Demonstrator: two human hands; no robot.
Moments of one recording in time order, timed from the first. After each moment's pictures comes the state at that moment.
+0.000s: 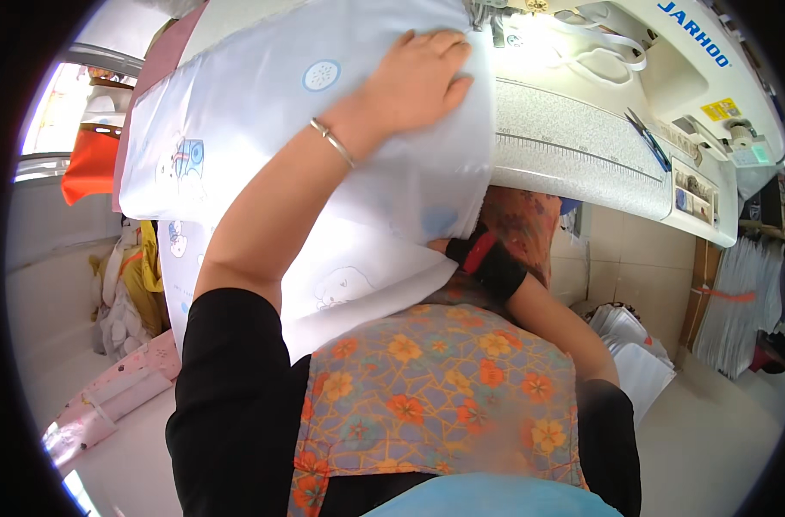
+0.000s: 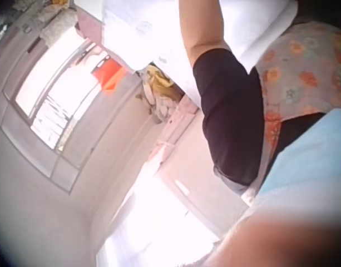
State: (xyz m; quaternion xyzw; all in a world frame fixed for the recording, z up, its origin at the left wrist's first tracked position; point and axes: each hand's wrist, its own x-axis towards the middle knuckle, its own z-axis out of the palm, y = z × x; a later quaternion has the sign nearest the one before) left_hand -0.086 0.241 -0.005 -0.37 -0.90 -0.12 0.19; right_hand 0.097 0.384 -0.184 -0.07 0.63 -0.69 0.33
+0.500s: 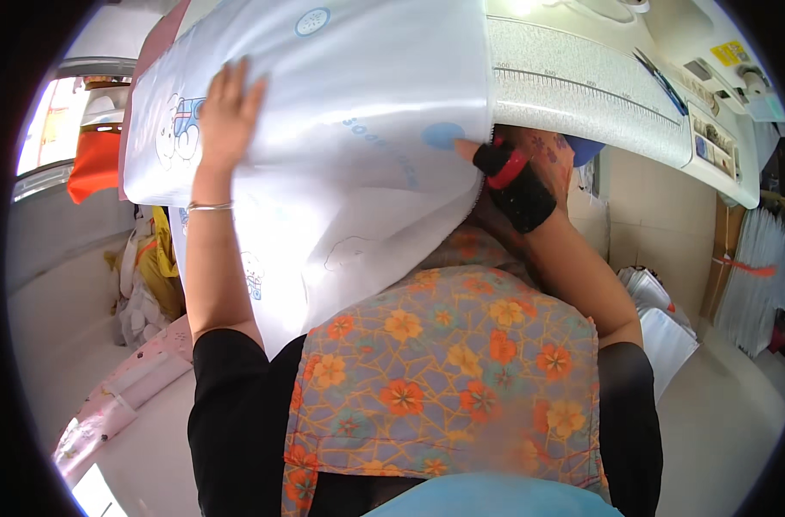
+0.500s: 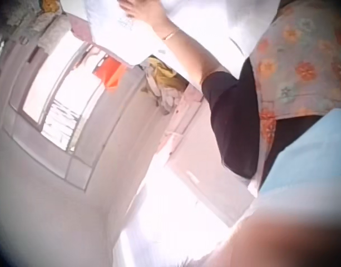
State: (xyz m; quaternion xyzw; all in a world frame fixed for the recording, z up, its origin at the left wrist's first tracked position) left_hand -0.019 0.043 -0.005 -0.11 -0.98 0.00 0.19; right_hand 0.063 0.407 -0.118 0.00 0.60 -0.79 0.15
